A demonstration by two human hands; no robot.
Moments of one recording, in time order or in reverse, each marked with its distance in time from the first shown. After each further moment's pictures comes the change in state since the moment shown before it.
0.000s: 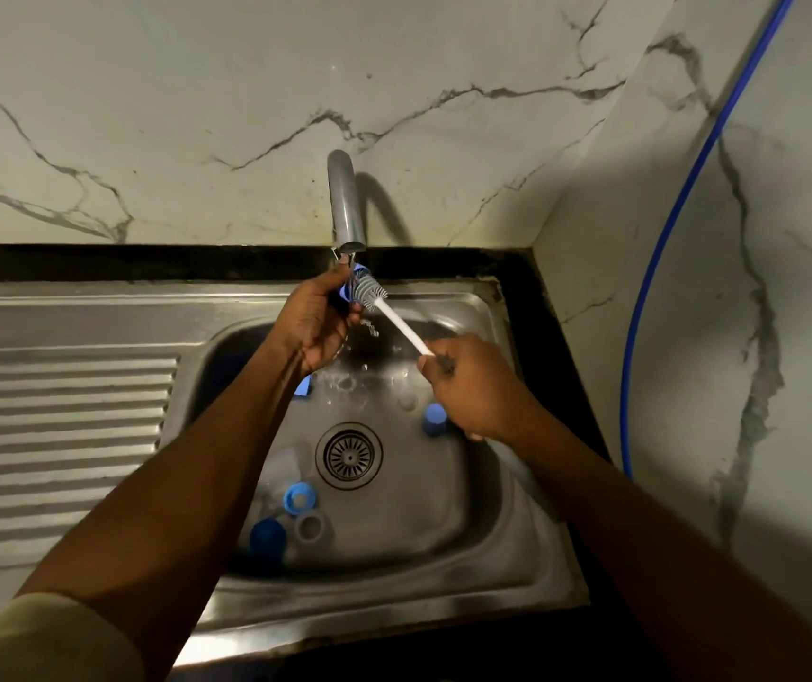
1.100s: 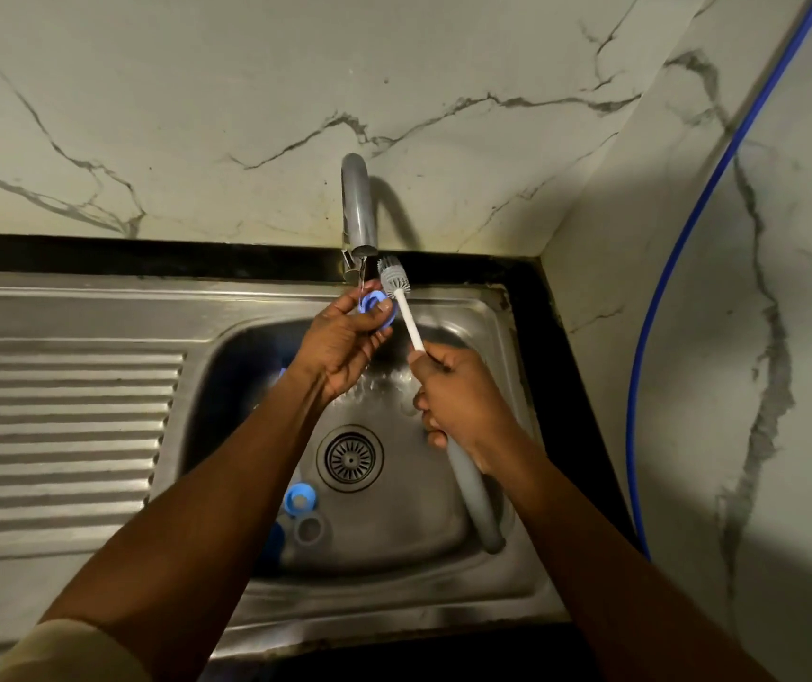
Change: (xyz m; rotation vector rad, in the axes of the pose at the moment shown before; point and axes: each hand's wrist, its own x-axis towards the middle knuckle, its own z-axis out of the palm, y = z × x) left_hand -0.019 -0.026 0.017 -0.099 0.016 0.046; right_hand -0.009 -0.018 0.024 0.606 -0.037 0.268
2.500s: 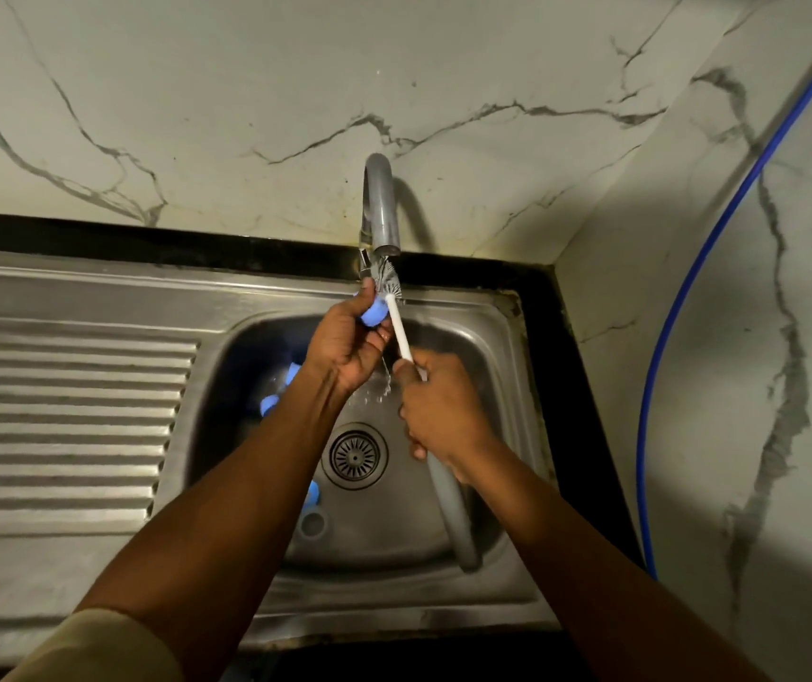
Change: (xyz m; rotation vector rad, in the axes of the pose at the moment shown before) left_hand -0.005 0.004 0.000 -0.339 0.078 -0.101; right_hand -0.007 -0.006 0.027 -0.184 -0.003 -0.031
